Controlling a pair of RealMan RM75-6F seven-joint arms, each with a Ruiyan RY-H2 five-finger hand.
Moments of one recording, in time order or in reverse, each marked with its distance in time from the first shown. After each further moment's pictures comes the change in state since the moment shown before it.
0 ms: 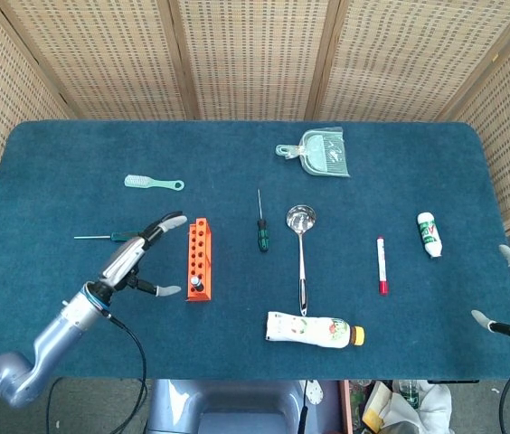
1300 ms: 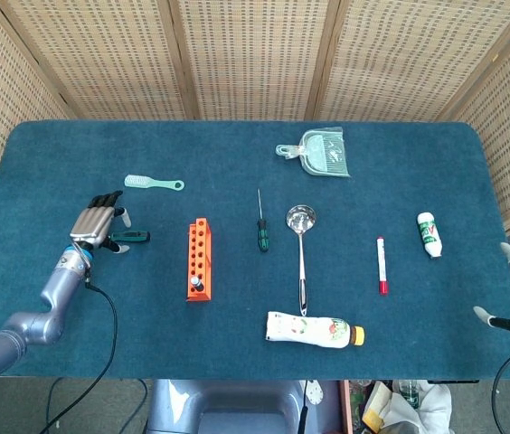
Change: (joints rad) left arm -0.114 -0.285 -0.091 0.664 -0.435 -0.454 0.603; right arm 0.025 -0.039 0.023 0.025 0.088 -0.052 -0.099
